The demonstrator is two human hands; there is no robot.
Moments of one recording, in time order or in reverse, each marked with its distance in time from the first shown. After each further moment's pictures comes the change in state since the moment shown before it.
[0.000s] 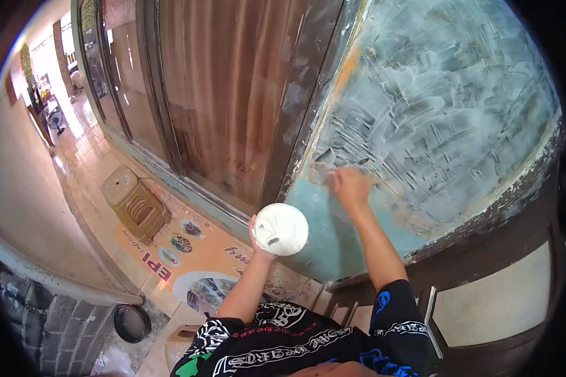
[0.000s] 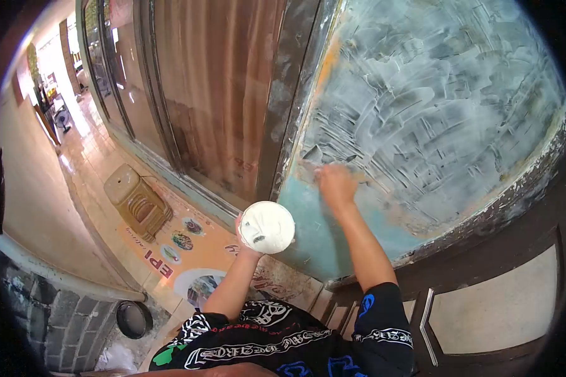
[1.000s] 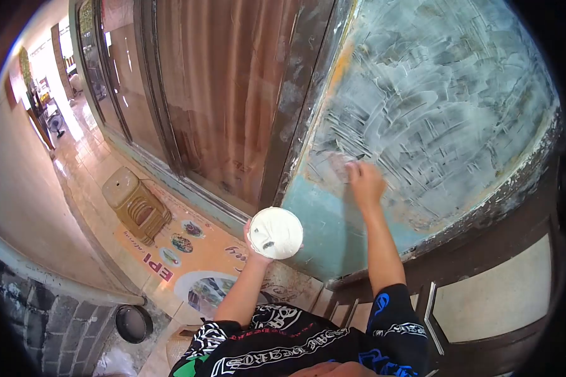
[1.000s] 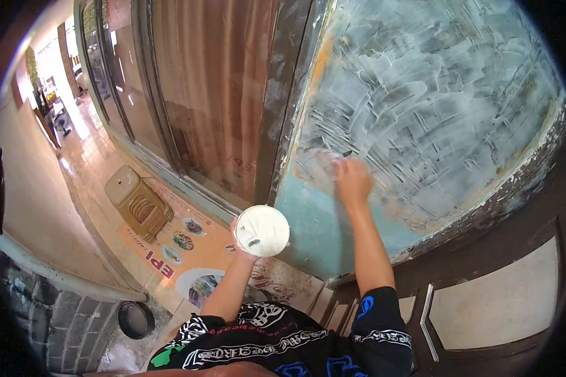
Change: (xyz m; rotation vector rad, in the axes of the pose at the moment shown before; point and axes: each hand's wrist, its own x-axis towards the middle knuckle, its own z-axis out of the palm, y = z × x) left_hand -0.016 0.000 -0.015 -0.012 0.191 0.062; right_hand -0.006 0.031 -0.021 0.042 0.235 0.195
